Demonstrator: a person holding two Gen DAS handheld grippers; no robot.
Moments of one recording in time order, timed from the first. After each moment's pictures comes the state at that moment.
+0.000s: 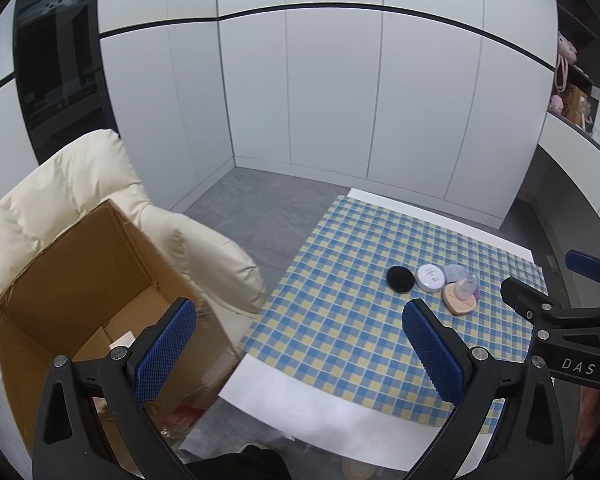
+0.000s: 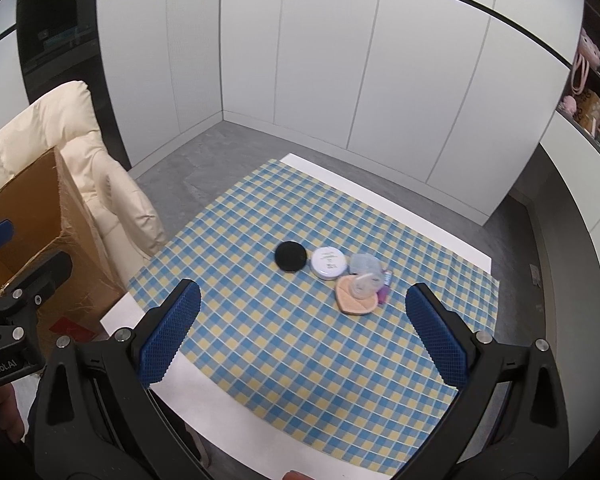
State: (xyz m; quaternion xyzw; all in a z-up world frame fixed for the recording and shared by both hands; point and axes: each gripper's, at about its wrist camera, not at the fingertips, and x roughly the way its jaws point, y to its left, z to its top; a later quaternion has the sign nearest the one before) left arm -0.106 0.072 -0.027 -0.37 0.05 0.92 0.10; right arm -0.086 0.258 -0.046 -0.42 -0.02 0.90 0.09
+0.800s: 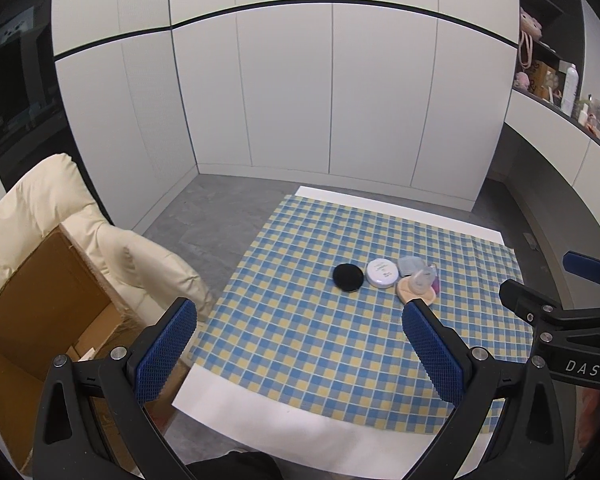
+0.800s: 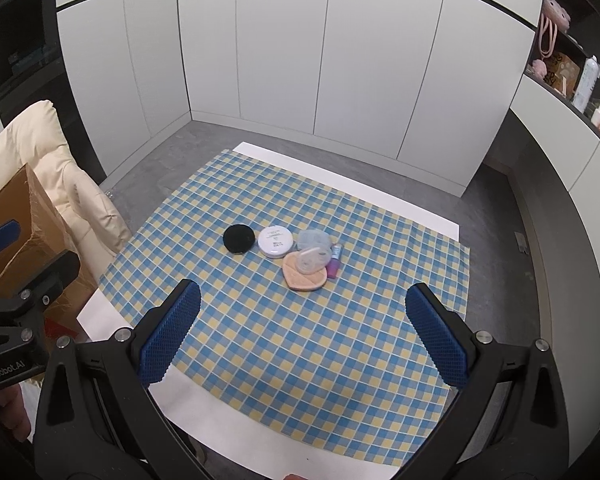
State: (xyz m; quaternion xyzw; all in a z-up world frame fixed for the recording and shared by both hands) left arm -0.101 0.140 -0.029 -0.37 0.07 0.91 0.16; right arm -0.056 0.326 -0.047 -0.43 0.02 0.90 0.13
